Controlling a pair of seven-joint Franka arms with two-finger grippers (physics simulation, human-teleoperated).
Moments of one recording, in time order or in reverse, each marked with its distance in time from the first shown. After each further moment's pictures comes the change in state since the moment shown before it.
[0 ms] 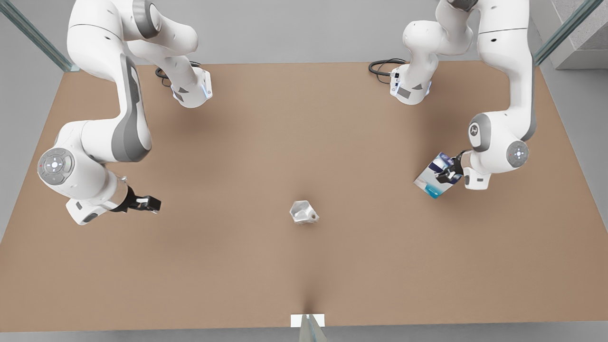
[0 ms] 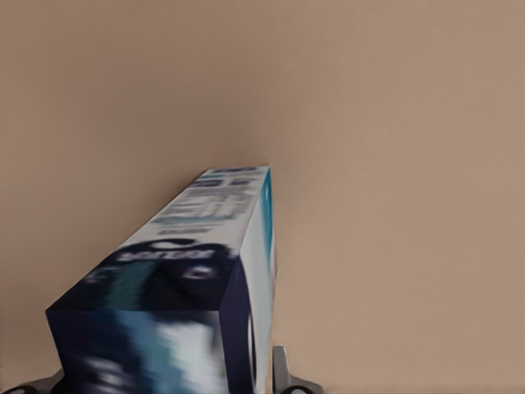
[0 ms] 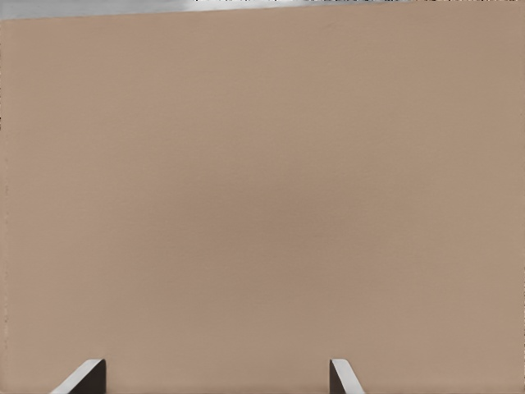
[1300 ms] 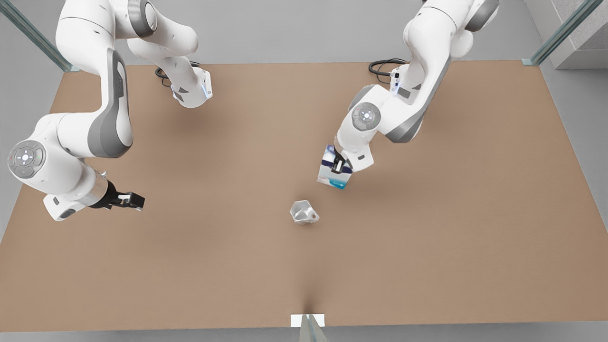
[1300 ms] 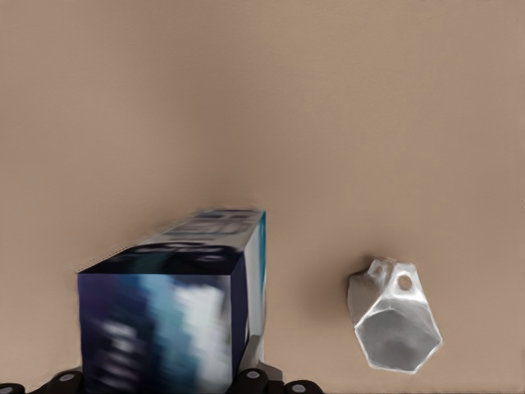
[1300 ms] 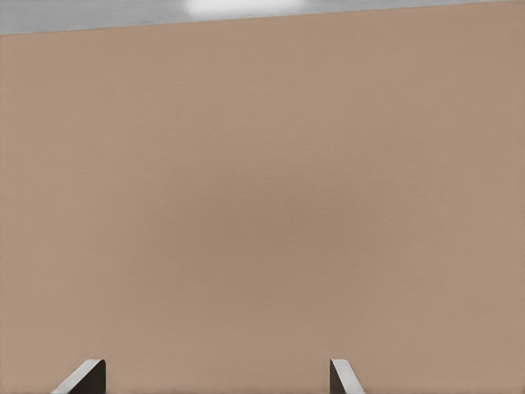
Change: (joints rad) left arm -0.179 0.196 -0.587 0.500 0.153 -0.027 -1.313; right arm -0.048 -0.018 -0.007 0.028 0.013 -0.041 -0.037
